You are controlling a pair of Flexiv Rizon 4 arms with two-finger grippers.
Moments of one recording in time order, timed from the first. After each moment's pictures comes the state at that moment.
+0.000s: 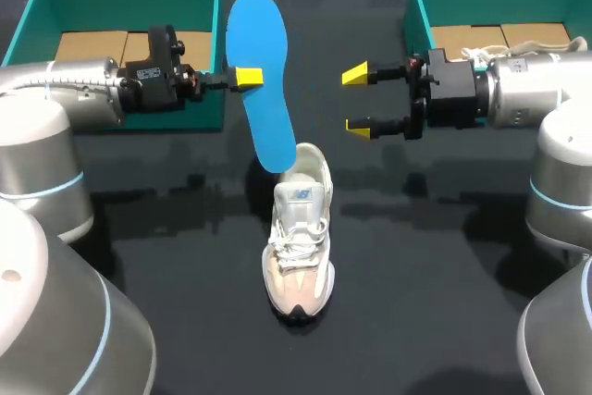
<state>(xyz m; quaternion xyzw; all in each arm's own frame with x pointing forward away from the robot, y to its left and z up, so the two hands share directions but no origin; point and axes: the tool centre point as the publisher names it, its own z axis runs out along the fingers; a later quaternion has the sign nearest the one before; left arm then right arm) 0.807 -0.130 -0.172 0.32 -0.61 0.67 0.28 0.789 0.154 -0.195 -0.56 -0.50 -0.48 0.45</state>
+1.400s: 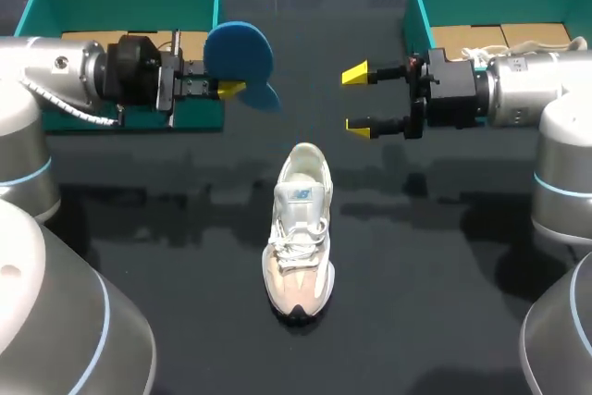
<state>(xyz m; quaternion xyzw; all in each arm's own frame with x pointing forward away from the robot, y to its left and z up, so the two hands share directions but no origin) 0.790 -0.108 -0.155 -0.20 -0.67 0.70 -0.14 0.790 0.154 -0.195 -0.56 -0.50 -0.48 0.45</state>
